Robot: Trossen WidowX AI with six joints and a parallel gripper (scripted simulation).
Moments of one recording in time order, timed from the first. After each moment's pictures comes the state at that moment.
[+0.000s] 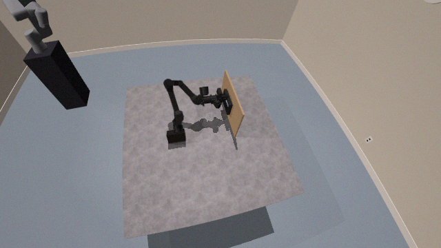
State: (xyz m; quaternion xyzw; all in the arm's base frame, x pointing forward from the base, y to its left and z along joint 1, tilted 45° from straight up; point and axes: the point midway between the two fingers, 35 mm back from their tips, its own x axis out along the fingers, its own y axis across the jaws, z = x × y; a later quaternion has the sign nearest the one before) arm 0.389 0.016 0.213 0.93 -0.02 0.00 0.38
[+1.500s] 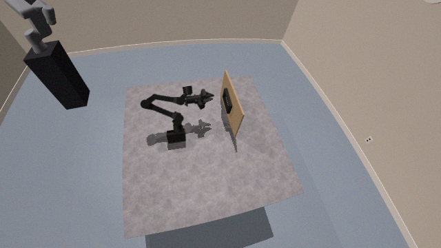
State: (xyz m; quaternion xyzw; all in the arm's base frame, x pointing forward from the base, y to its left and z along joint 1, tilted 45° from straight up) arm 0.263 0.004 0.228 0.96 -0.02 0.00 0.26
